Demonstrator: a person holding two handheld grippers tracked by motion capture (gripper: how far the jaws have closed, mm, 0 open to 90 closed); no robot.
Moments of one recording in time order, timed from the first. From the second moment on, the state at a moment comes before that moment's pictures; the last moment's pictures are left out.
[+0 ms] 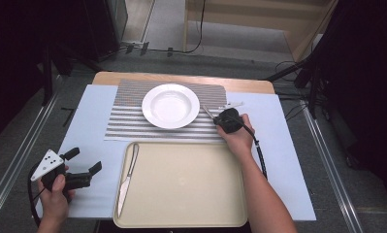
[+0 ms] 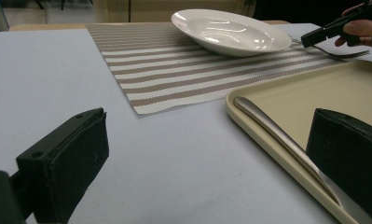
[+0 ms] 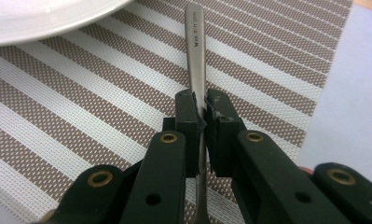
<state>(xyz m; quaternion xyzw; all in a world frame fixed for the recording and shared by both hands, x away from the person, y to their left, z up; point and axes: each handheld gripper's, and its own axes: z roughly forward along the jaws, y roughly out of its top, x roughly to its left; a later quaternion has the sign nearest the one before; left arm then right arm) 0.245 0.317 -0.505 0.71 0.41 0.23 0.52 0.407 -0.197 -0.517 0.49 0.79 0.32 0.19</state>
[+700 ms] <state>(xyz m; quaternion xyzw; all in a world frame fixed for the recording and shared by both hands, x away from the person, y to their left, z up) 0.244 0.310 -0.497 0.71 0.41 0.24 0.51 0.379 -0.212 -0.491 0.47 0.76 0.39 0.22</state>
